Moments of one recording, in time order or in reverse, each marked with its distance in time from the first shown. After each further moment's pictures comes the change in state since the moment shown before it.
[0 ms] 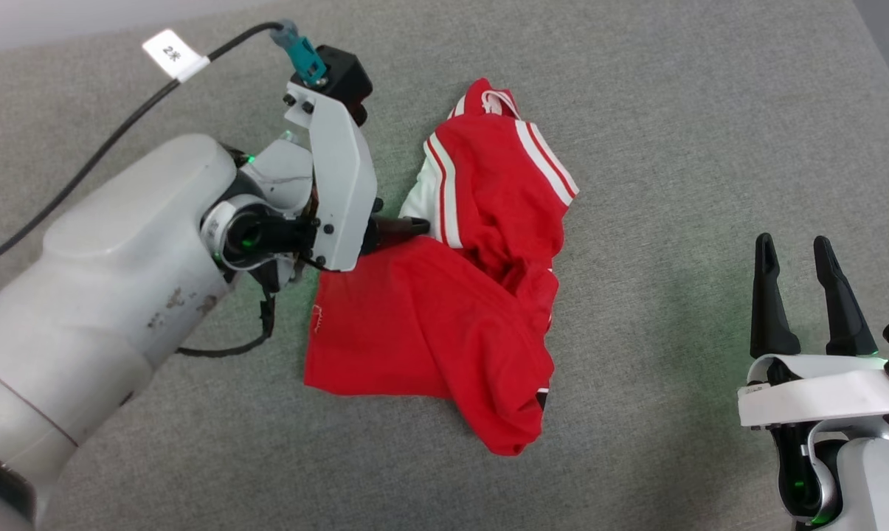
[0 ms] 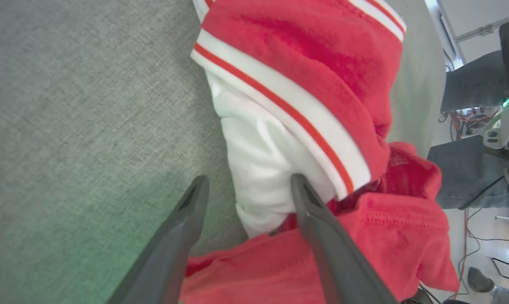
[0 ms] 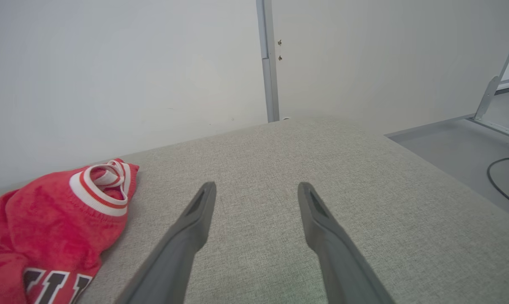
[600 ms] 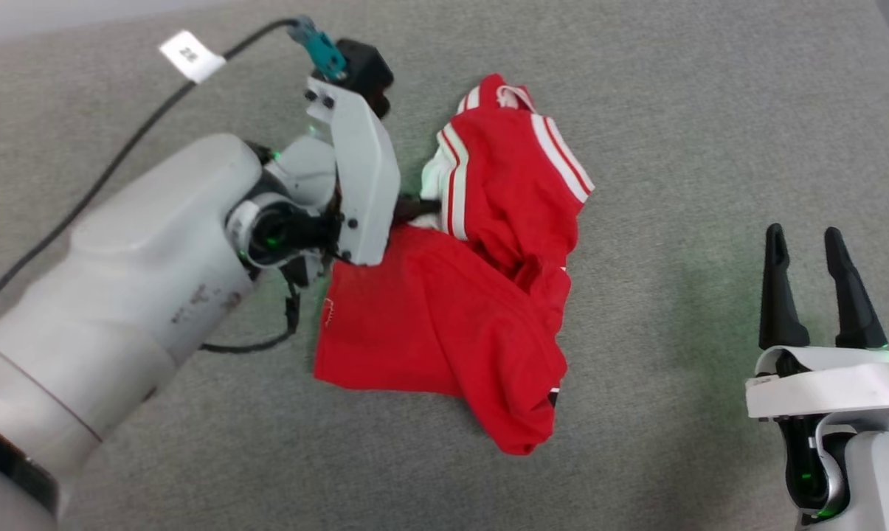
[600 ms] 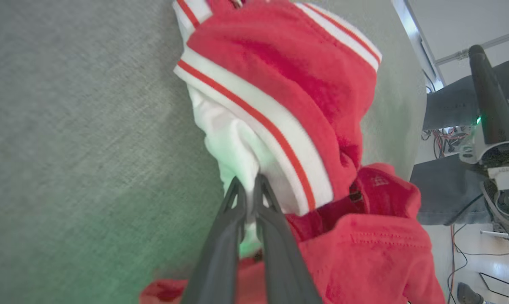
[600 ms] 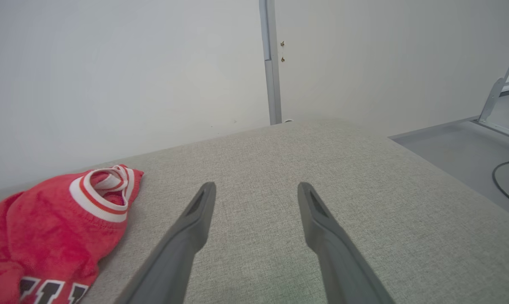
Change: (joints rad) left arm 0.000 -0.046 0.002 0.019 -0.041 0.000 -0.055; right arm -0.017 0.000 -0.012 -0.001 -0.002 0.000 0.000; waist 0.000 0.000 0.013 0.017
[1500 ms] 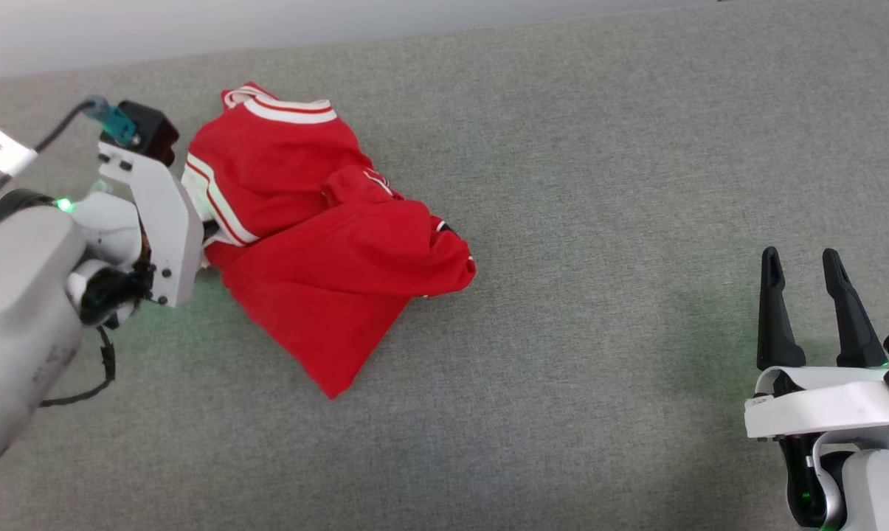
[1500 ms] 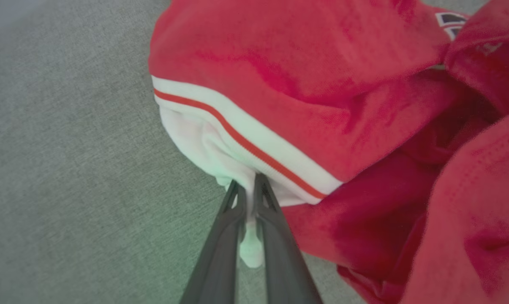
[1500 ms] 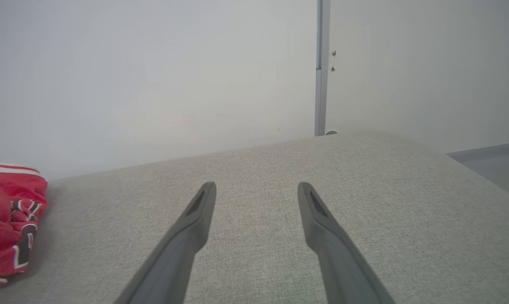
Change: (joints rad) left arm 0.102 0.235 -0.045 0.175 0.225 0.000 -0.205; right arm 0.041 0.000 -0.016 0.000 -0.073 0.000 0.000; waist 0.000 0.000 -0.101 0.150
